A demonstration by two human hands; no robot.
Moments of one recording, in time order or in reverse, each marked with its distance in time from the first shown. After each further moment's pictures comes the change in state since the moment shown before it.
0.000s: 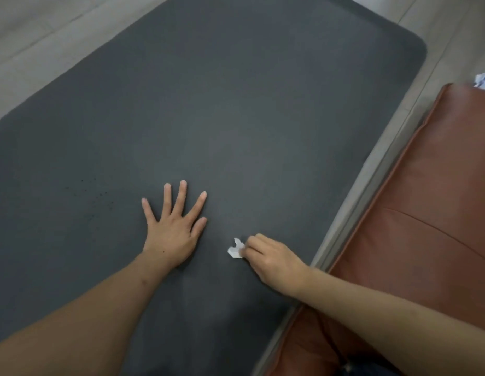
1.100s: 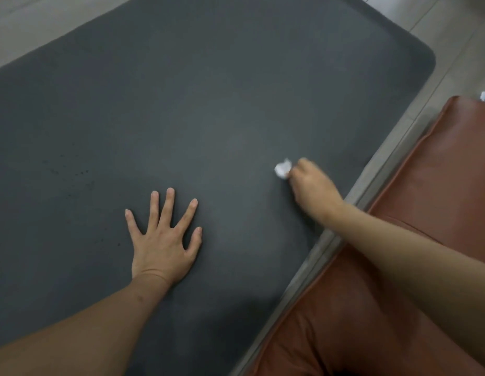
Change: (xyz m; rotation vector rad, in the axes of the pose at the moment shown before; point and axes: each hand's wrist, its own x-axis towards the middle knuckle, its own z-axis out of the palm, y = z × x) left_hand -0.037 0.028 0.046 0.019 0.281 -0.133; right_hand 0.037 0.143 -0.056 -0.261 0.041 0.308
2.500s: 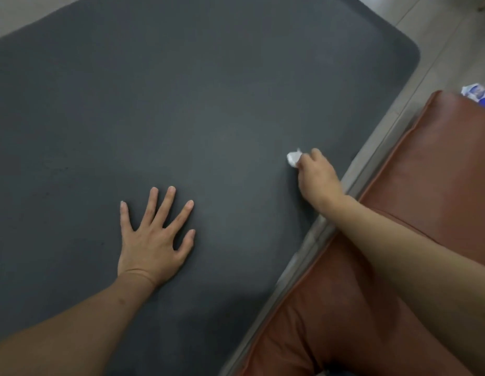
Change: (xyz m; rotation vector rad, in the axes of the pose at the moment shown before) left_hand -0.001 0.000 0.000 0.010 0.098 0.187; right_hand -0.004 0.023 -0.002 -0.051 0.024 0.290
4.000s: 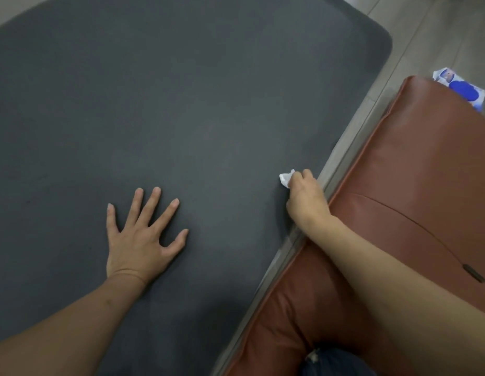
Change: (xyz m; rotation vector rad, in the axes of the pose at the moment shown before) left_hand 0.001 0.000 -0.001 -0.084 0.046 -0.033; right_hand -0.061 -0.013 -0.006 0.014 -0.207 0.292
